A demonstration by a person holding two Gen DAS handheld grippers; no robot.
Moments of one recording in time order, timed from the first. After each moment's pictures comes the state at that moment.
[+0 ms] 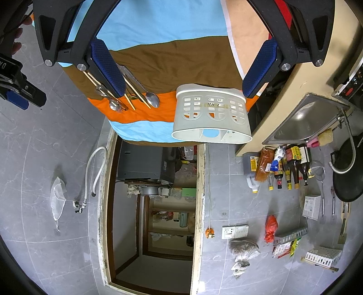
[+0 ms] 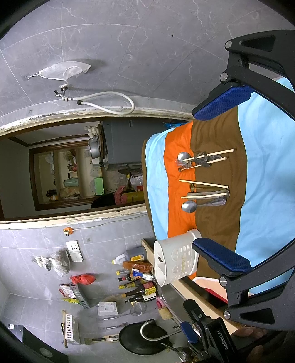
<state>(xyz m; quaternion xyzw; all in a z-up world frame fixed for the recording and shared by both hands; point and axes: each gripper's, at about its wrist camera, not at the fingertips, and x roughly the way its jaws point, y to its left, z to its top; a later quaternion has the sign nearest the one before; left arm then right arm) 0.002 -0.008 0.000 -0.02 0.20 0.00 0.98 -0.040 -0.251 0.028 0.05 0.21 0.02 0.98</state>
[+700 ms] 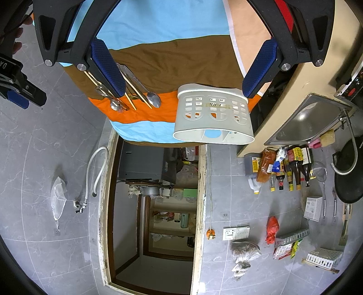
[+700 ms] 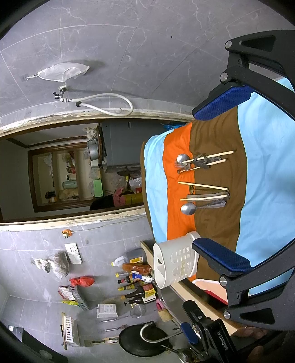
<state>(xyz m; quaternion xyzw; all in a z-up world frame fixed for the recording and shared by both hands) 0.003 -0.005 -0.002 -0.02 0.21 0.00 0.98 -0.037 -0.256 0.025 0.05 0.22 0.02 0.97</state>
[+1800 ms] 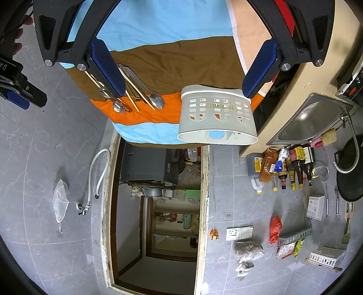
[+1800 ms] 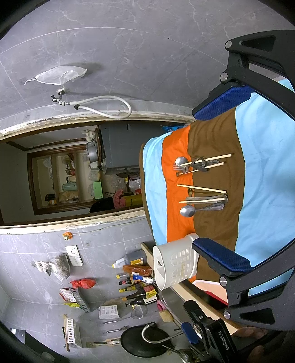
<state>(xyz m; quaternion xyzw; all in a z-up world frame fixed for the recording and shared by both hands) 0.003 -0.017 -0.002 -0.02 0.21 -0.01 0.98 -0.036 -0.269 0.021 0.05 0.22 0.02 0.97</state>
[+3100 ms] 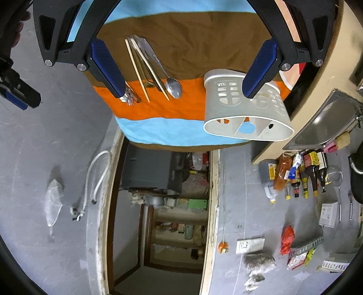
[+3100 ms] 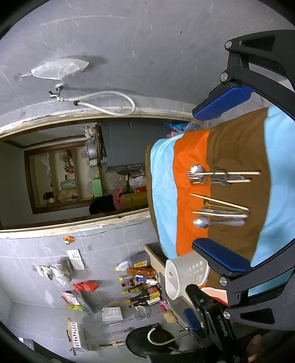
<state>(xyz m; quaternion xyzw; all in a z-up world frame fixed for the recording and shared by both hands) 0.092 -0.063 0.001 -0.04 0.26 -0.01 0.97 0.045 -0.324 0.037 0.05 0.24 0.05 0.97</state>
